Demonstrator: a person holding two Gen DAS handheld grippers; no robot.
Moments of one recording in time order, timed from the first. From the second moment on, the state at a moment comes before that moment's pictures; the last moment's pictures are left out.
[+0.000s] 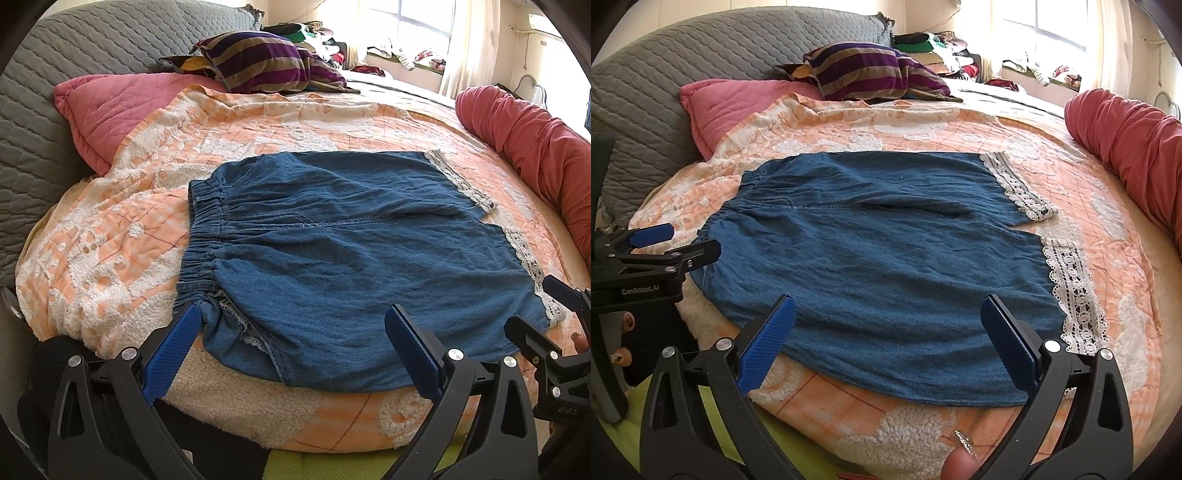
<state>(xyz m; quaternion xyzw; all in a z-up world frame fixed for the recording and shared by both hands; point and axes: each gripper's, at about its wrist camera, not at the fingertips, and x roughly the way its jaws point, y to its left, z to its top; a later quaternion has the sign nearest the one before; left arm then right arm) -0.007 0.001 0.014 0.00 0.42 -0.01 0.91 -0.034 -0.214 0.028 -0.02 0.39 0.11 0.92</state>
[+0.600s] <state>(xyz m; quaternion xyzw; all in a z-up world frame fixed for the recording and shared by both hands) -0.007 0.003 0.014 0.00 0.42 0.00 0.91 -0.033 -0.213 0.026 -0.02 0.39 0.11 0.91</state>
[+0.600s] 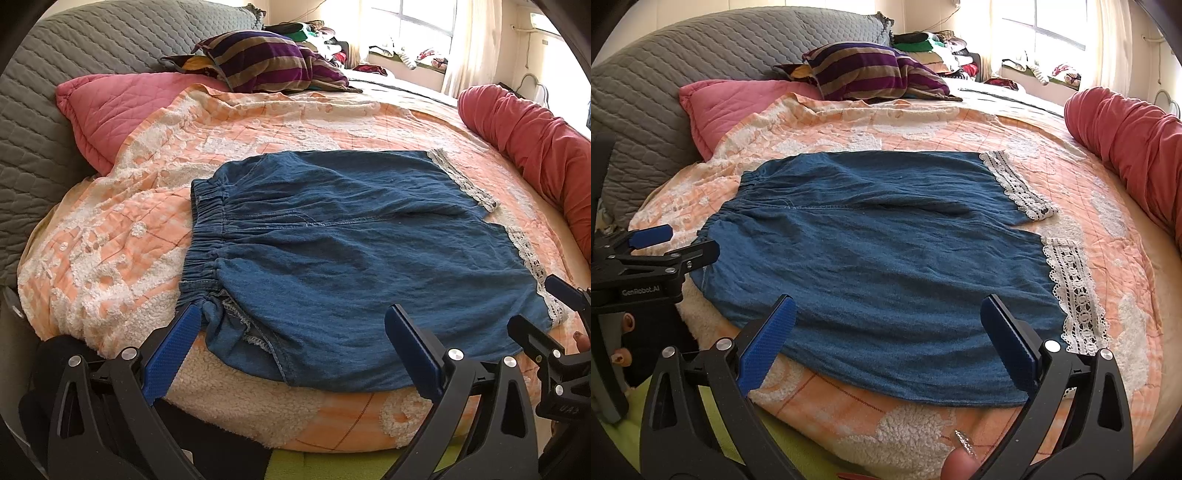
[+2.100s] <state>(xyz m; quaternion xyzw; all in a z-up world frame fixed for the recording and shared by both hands) 0.215 0.143 -0.037 -0.06 0.50 0.05 0.86 0.273 -0.105 -0.005 -0.17 0.45 0.27 0.83</state>
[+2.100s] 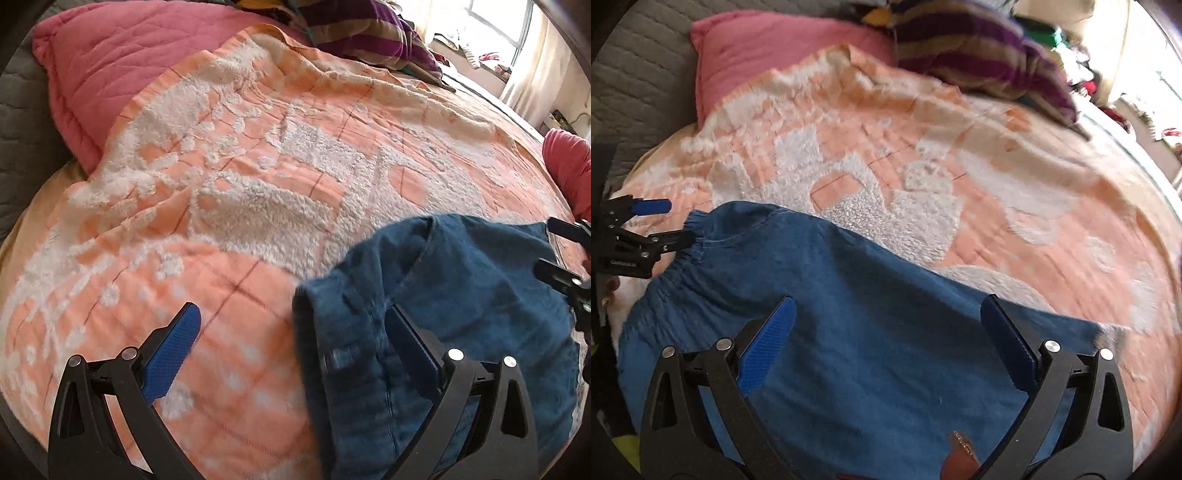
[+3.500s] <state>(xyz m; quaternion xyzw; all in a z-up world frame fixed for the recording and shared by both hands) 0.093 0.088 0.021 0.00 0.37 -0.12 0.92 0.120 -0.156 0.052 -0.15 0.34 0.39 0.84</state>
